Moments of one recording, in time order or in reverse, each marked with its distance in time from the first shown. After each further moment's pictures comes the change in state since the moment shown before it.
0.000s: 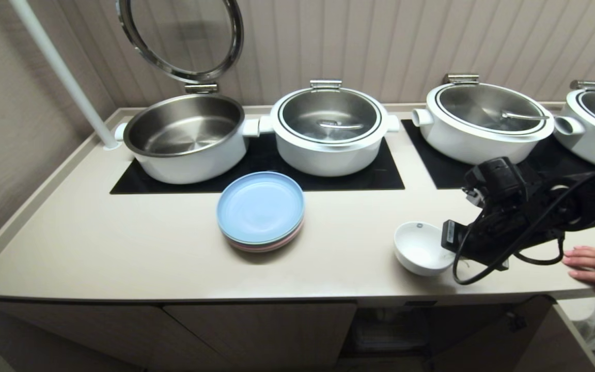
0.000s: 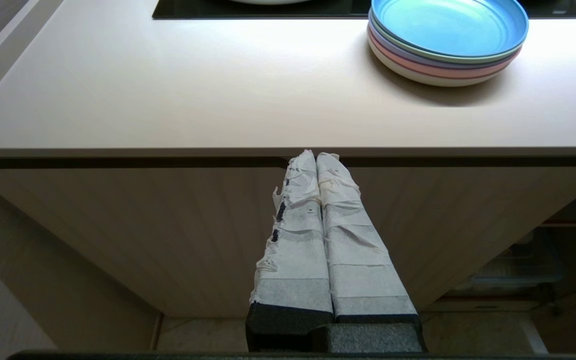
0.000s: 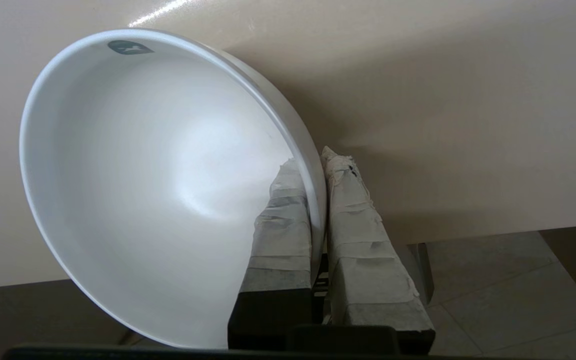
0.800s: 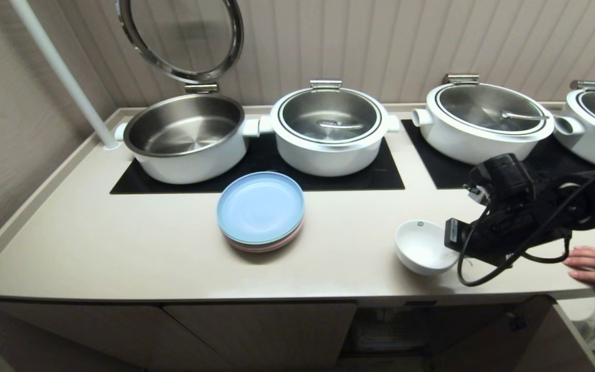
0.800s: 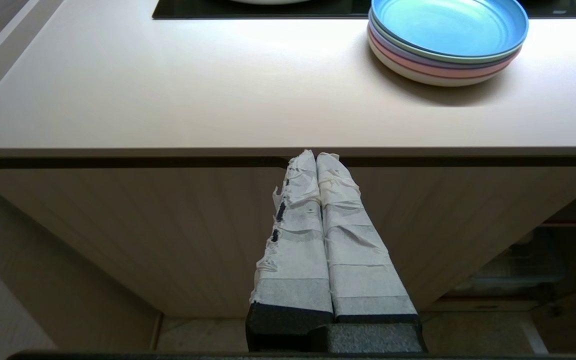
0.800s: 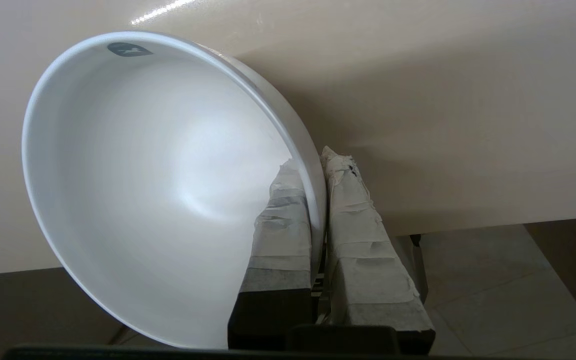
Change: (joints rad) left arm 0.000 0.000 0.000 0.000 0.000 0.000; right arm -0.001 -0.027 0.007 0.008 0.005 -0.026
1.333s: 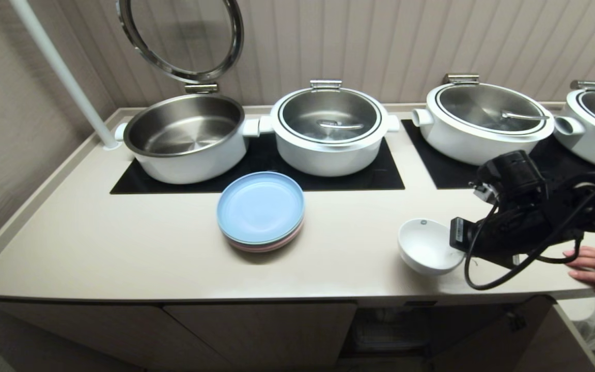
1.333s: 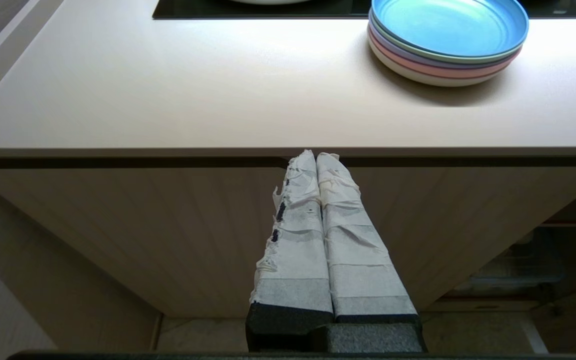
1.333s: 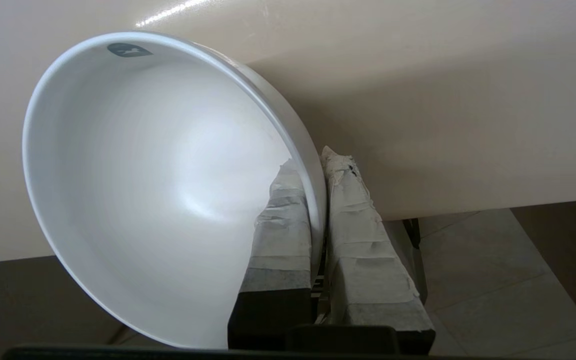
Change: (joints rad) left arm 0.000 0.000 0.000 0.000 0.000 0.000; right arm 0.002 -0.043 0.022 0.003 0.000 -0.006
